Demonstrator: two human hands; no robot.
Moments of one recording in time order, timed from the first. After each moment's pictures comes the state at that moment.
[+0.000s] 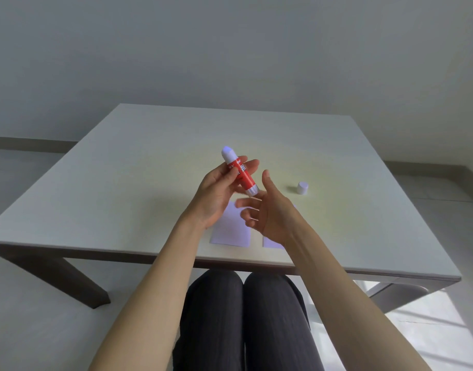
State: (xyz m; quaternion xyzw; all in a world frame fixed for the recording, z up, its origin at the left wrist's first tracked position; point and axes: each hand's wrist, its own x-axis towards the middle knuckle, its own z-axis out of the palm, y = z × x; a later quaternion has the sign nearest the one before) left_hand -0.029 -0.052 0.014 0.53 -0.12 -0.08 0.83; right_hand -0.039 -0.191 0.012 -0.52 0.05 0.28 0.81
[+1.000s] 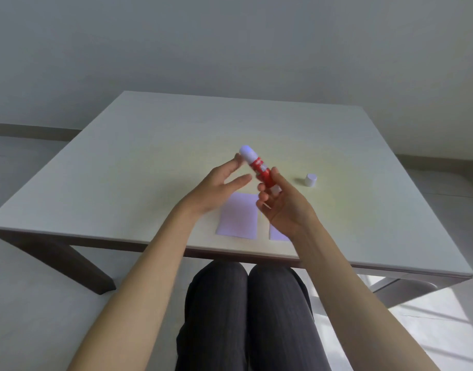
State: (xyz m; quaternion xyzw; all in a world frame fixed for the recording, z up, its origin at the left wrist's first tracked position) left_hand -0.025 -0.027 0.007 0.79 -0.16 -0.07 0.59; right_hand -0.045 -0.194 0.010 -0.43 0.09 0.19 0.88
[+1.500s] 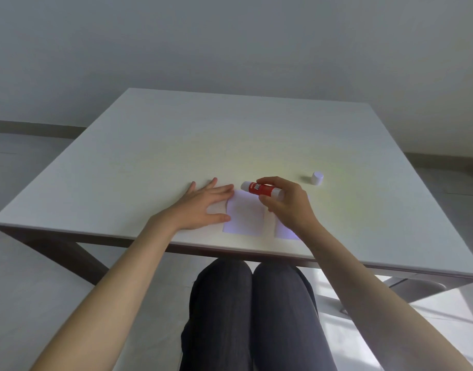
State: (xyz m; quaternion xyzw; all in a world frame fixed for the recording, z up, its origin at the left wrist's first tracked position) left_hand -0.037 0.026 -0.032 0.95 -0.19 -0.12 0.22; right_hand -0.043 -0.198 -0.008 -0.85 -0.06 0.00 0.52
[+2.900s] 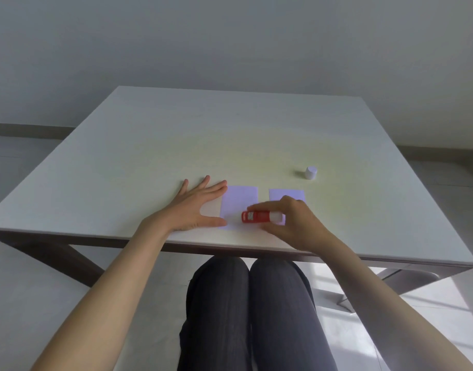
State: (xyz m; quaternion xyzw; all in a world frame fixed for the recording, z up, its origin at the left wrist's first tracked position) left_hand -0.040 0.028 -0.038 0.95 -0.20 -0.13 0.22; right_hand -0.078 -0.225 -0.005 -0.90 -0.22 0.08 0.36
